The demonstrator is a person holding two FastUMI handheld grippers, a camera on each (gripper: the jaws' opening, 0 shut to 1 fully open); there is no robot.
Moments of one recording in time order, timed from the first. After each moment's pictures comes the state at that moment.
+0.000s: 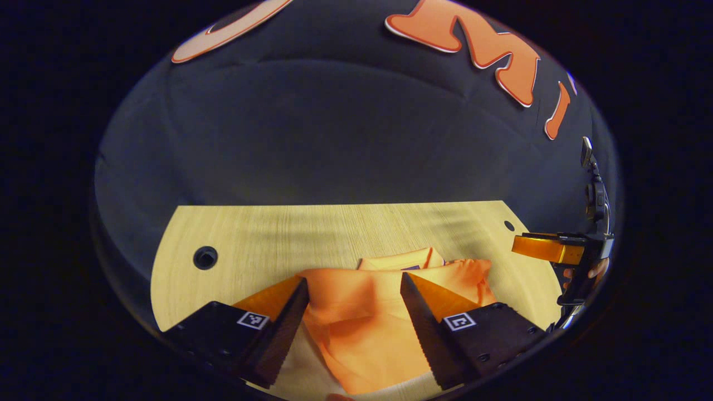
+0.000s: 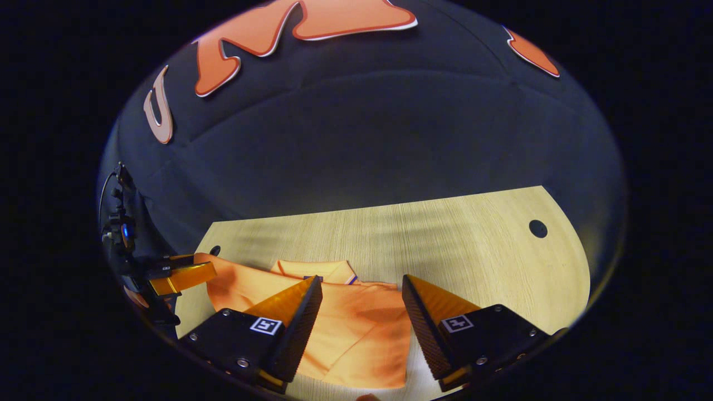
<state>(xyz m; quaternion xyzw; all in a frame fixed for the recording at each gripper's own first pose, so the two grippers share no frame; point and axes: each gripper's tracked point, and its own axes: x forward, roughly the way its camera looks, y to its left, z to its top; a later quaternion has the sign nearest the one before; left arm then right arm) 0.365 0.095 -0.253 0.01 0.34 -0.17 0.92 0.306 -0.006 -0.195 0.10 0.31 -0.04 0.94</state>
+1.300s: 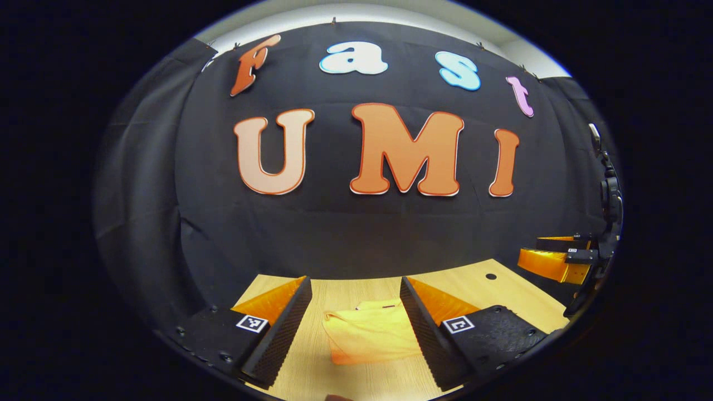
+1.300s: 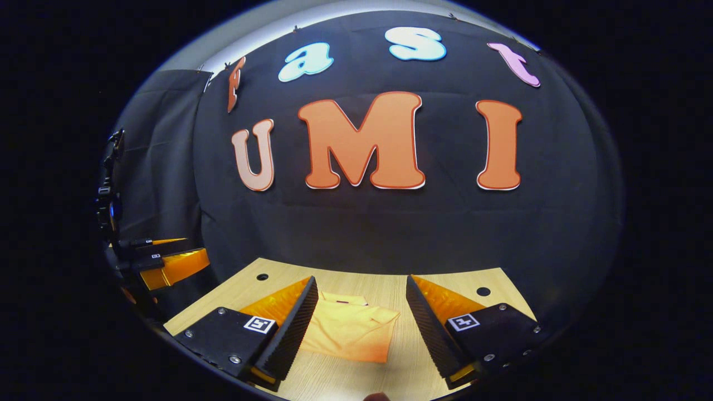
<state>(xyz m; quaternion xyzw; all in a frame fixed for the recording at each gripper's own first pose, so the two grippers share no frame) 0.123 0.071 -0.025 0.03 0.08 -0.08 0.99 0.090 0.028 0.000 0.03 0.05 -0.01 1.00</state>
